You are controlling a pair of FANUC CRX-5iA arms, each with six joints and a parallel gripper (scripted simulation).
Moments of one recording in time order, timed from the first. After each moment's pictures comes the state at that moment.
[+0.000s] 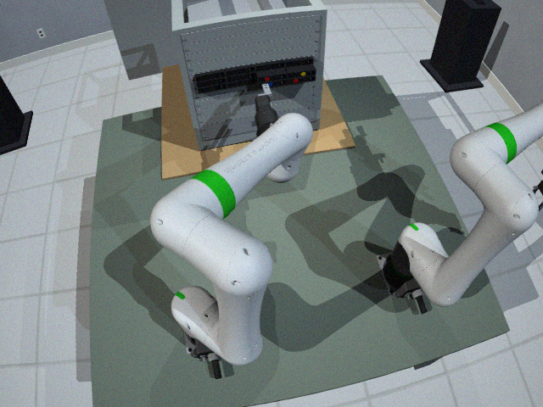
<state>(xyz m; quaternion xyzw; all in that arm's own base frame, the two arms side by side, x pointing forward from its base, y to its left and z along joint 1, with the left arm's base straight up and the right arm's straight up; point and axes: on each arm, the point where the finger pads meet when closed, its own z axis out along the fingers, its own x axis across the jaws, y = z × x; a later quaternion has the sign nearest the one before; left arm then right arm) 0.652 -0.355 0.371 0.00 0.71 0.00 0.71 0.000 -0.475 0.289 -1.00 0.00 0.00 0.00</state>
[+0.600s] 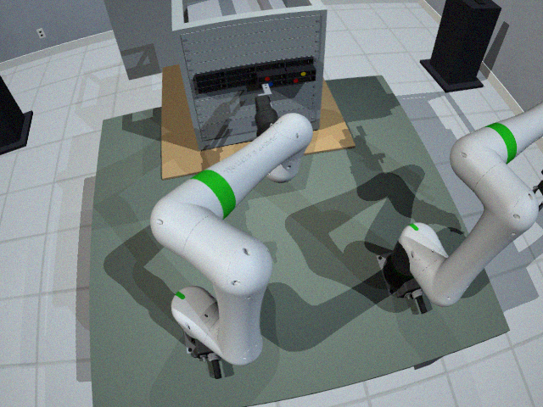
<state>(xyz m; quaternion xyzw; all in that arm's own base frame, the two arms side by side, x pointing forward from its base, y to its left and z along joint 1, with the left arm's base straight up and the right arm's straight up) 0.652 -0.355 0.371 0.00 0.71 0.00 0.71 0.000 -0.475 0.289 -1.00 0.00 0.00 0.00</state>
